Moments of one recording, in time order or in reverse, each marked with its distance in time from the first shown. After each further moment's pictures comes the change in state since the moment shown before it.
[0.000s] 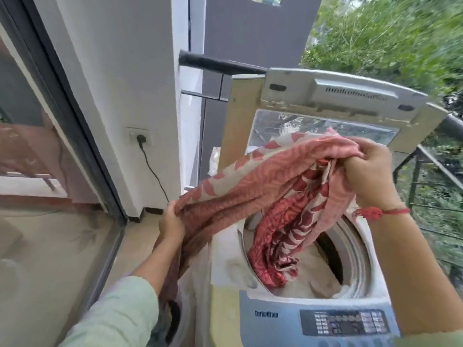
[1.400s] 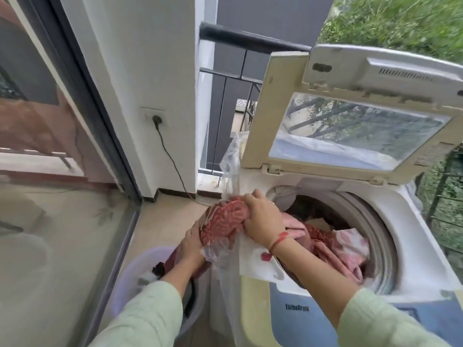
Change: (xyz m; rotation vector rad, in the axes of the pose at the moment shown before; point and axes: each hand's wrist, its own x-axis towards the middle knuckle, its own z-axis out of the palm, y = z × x) left_hand -0.029 -0.095 0.000 0.499 -0.419 -0.190; right_hand -0.115 0.036 0.198 -0.530 -0.592 -0.166
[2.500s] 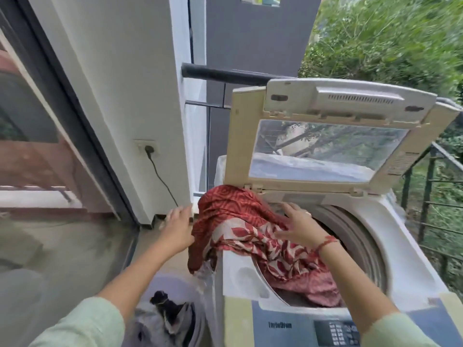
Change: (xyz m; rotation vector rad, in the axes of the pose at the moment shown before) left_hand -0.005 0.085 -0.101 0.370 0.085 0.317; right_hand -0.011 0.100 -0.082 0.113 -0.382 0.239
